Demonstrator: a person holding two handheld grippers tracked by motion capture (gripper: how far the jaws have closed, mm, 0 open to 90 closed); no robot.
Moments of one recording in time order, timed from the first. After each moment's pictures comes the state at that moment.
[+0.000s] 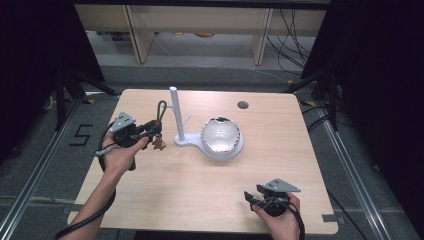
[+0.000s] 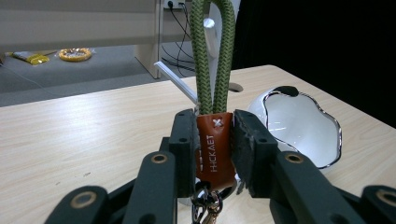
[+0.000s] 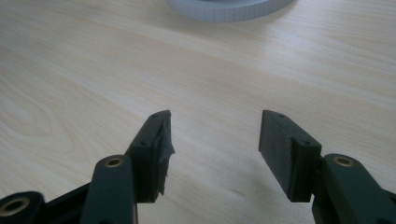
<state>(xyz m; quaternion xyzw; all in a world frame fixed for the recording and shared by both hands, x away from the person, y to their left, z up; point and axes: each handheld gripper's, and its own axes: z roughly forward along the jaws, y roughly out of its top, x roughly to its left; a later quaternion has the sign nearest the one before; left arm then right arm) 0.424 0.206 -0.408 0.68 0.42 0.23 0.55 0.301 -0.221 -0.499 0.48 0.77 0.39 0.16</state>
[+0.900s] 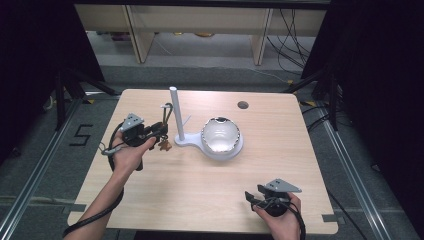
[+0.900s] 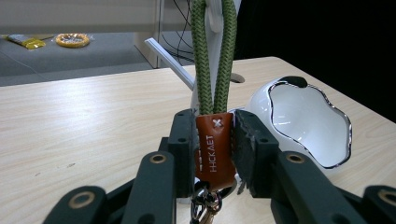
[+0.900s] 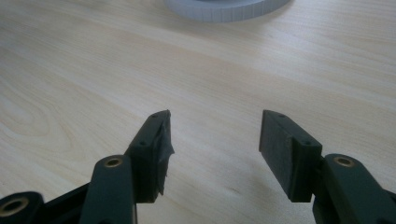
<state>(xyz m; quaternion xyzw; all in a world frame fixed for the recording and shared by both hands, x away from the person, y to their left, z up) 0.437 0.190 -0.423 0.68 0.44 0.21 0.54 0.300 -0.223 -0.498 0.48 0.77 0.39 0.16</state>
